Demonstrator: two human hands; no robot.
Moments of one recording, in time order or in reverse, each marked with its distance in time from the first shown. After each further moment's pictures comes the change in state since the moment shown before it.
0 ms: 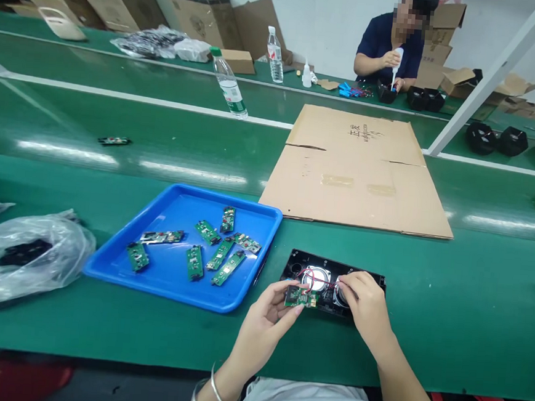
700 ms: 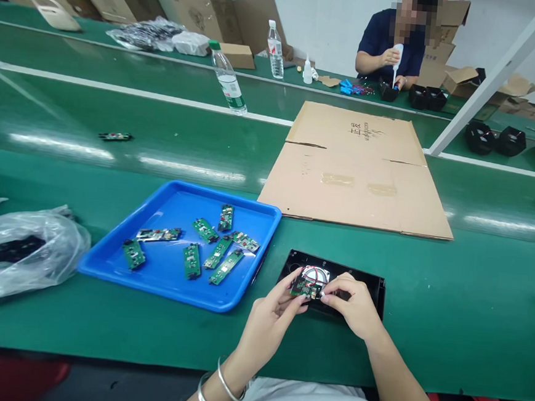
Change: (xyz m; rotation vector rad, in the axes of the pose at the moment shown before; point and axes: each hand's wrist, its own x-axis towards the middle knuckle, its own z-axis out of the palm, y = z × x) left_hand 0.005 0.003 0.007 0.034 -0.005 -0.104; right_hand 0.006 0.002 0.013 0.477 -0.211 0.245
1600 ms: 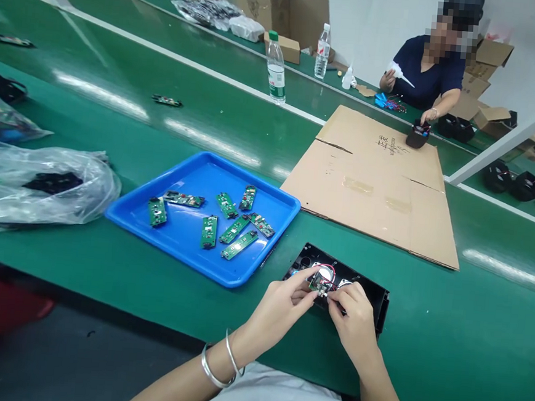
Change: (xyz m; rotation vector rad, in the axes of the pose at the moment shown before) left_hand 0.006 0.006 0.006 0.013 -0.011 0.079; right_hand -0.009 -0.007 0.005 -0.521 0.075 -0.442
